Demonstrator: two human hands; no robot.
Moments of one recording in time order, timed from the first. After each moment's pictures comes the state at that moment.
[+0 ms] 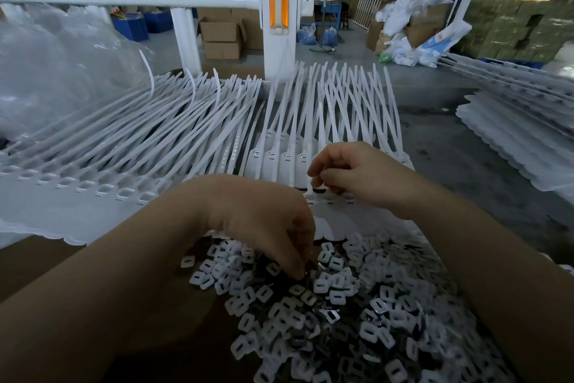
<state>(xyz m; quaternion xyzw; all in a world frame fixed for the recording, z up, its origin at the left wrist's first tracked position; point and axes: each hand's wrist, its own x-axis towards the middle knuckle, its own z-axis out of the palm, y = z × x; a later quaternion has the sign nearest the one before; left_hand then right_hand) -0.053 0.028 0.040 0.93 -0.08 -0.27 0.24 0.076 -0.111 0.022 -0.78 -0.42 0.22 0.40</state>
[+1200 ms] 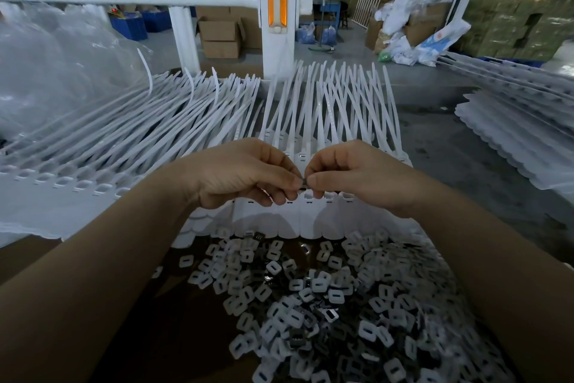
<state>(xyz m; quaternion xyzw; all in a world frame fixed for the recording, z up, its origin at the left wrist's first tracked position) -0.052 0.063 0.039 0.79 0.09 -0.09 0.60 0.065 -0.111 0.032 -0.73 -0.49 0.26 0.40</state>
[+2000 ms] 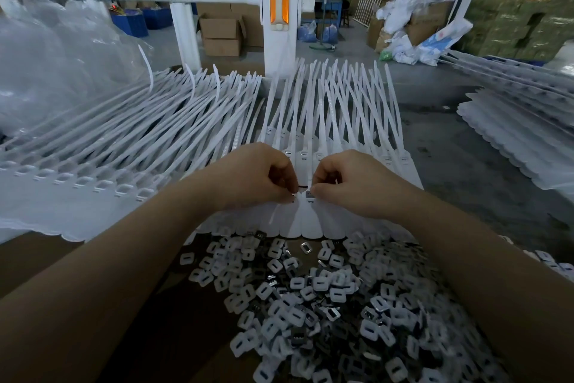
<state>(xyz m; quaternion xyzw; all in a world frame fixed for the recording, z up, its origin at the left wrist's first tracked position) -0.039 0.064 0.017 0.95 0.09 0.04 0.29 0.074 -0.098 0.009 -0.84 -0.47 0.10 0.26</state>
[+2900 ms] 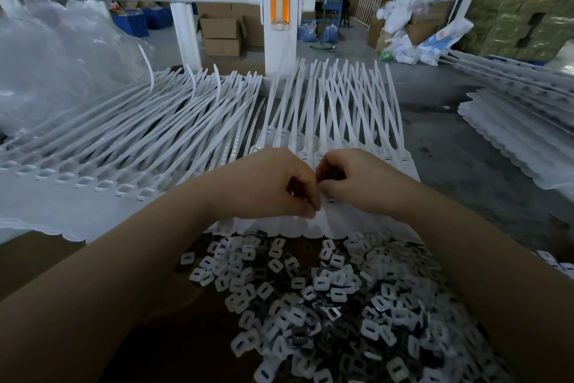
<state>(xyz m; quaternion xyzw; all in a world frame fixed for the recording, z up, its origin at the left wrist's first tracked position) -0.046 0.046 0.028 0.96 -0.06 0.02 0.27 0.074 -0.098 0.011 -0.83 -0.44 0.15 0.29</state>
